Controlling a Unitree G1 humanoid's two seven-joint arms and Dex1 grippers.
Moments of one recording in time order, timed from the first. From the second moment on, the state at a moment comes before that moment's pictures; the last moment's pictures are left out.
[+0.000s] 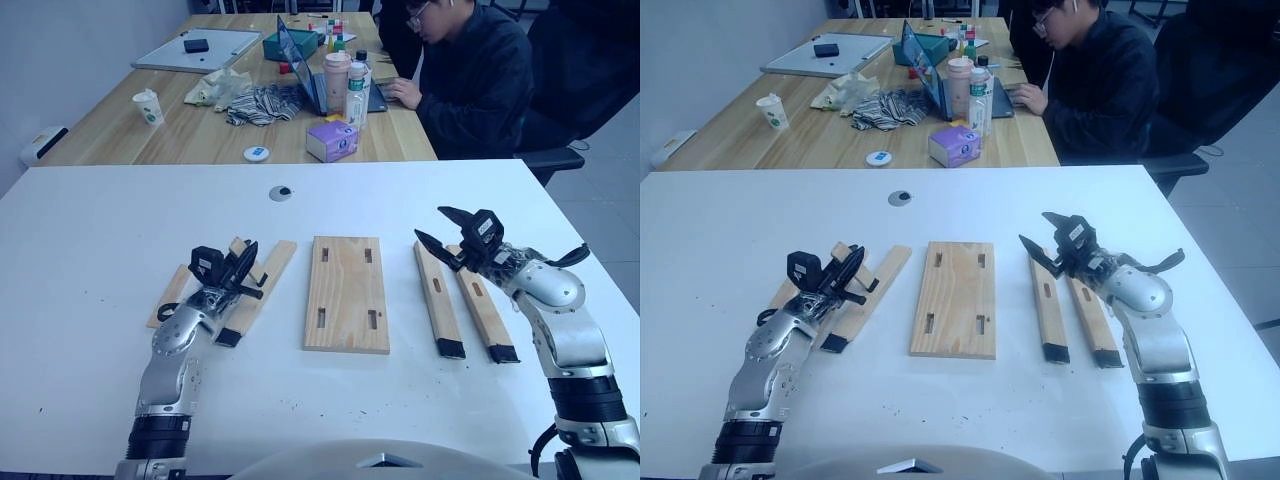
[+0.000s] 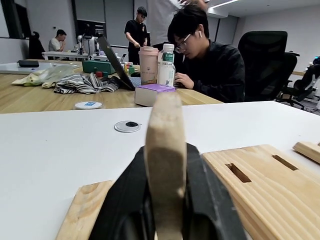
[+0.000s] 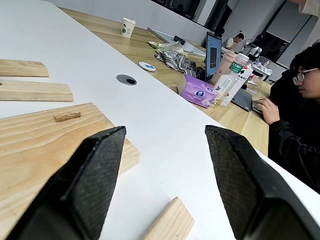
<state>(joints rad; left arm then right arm) 0.07 0.32 0.05 -0.01 -0.37 0.02 -0.44 -0.13 -0.53 -0.03 -0.17 0.15 0.18 0.63</state>
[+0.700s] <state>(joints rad) -0.09 0.46 -0.01 0.25 -0.46 -0.08 -0.67 -0.10 -0.52 -0.03 -0.17 0.15 0.18 0.63</state>
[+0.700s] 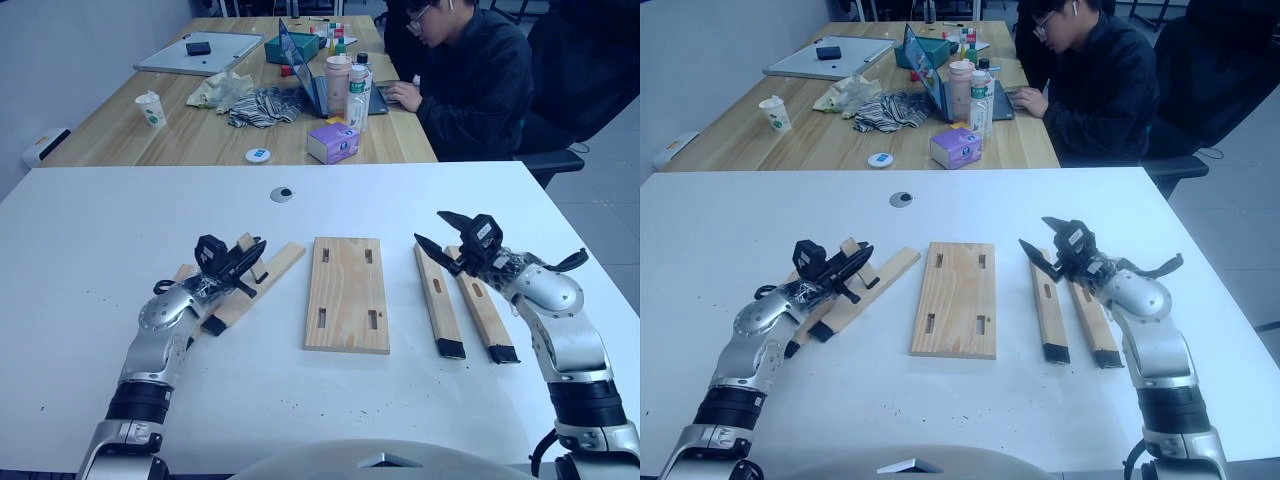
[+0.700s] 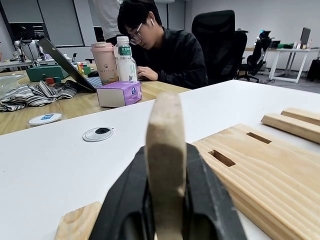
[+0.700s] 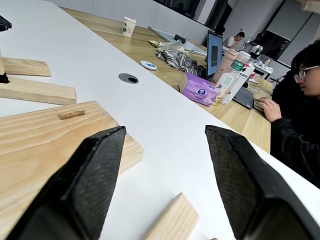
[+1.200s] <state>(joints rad) 0.00 0.53 -0.06 0.24 -0.30 0.03 -0.58 -0.08 -0.52 0.00 -0.19 0.11 0.17 0.60</state>
